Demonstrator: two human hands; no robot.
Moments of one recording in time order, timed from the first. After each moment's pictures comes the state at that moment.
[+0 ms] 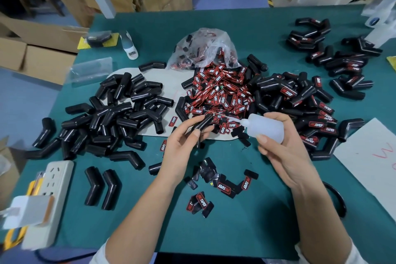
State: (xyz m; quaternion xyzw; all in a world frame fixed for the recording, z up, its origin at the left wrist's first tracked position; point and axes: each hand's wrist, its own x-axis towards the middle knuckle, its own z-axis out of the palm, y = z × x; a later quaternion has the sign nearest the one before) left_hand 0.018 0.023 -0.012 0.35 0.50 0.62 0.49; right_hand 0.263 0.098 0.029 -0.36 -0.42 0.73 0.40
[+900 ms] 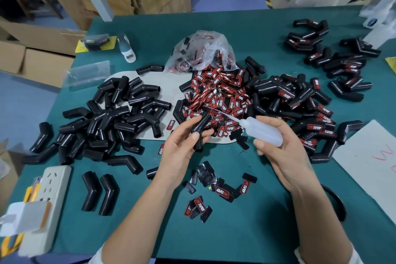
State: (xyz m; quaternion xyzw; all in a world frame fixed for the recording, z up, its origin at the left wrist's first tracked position) left_hand 0.020 0.028 -0.005 0.27 0.42 0.67 0.55; right_hand 0.262 0.098 0.033 -0.39 -0.46 0.69 0.40
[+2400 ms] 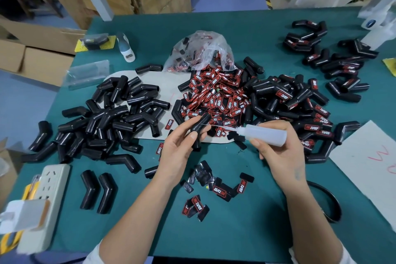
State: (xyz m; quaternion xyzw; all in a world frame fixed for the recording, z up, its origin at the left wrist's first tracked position) left_hand 0.017 0.028 -0.015 0.30 0.46 0.63 0.54; right_hand 0.257 0.086 0.036 -0.43 -0.59 0.51 0.46
